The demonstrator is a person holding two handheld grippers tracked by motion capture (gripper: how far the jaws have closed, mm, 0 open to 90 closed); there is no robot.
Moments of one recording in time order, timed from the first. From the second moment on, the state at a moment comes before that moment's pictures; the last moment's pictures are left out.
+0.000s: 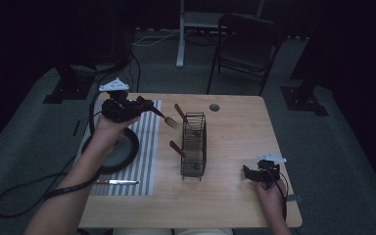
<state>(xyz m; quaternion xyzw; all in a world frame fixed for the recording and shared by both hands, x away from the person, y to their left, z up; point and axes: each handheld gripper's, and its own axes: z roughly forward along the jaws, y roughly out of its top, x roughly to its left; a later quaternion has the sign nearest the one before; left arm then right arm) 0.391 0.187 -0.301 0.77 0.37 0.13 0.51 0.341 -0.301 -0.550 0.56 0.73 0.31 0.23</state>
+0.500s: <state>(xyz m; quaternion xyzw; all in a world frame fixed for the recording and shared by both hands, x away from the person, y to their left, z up) 0.412 0.222 -0.312 0.74 0.44 0.15 0.49 0.341 -0.301 -0.550 0.56 0.73 0.31 0.24</state>
